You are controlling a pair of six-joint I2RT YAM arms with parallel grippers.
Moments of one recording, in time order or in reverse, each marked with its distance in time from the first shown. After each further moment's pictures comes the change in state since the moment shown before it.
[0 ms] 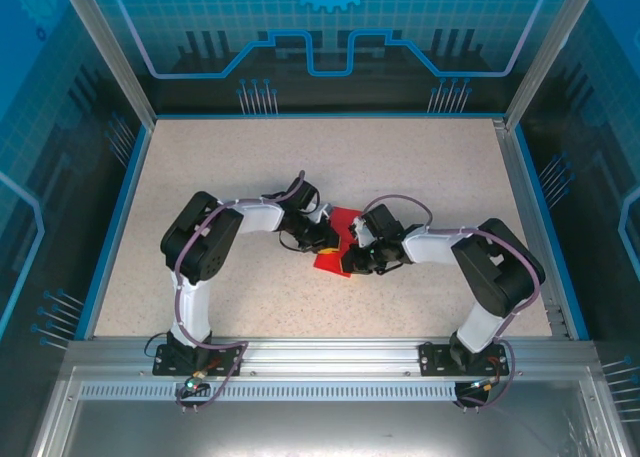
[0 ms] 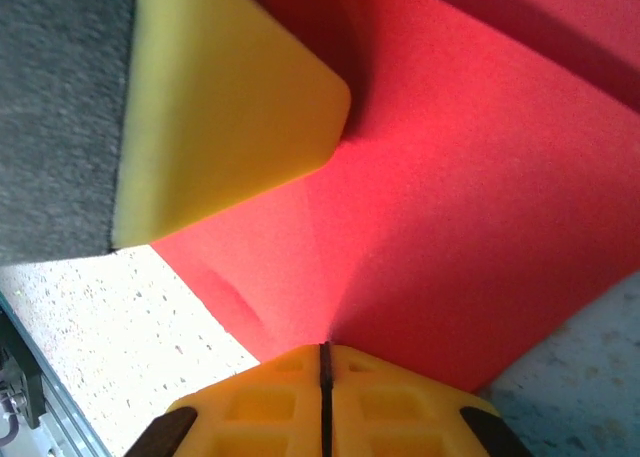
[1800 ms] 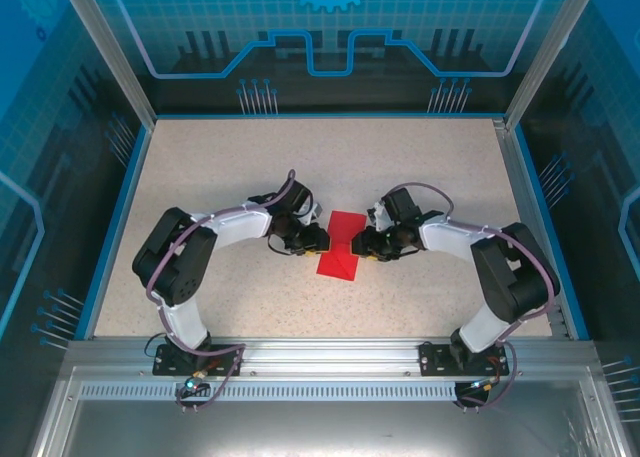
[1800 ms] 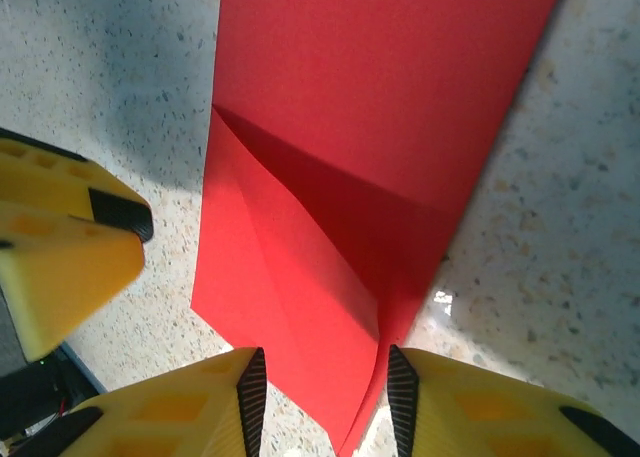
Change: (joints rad) left arm -0.041 -0.220 -0.099 -0.127 -0.201 0.021; right arm -0.151 -0.060 0.070 -0.144 -0.042 0.019
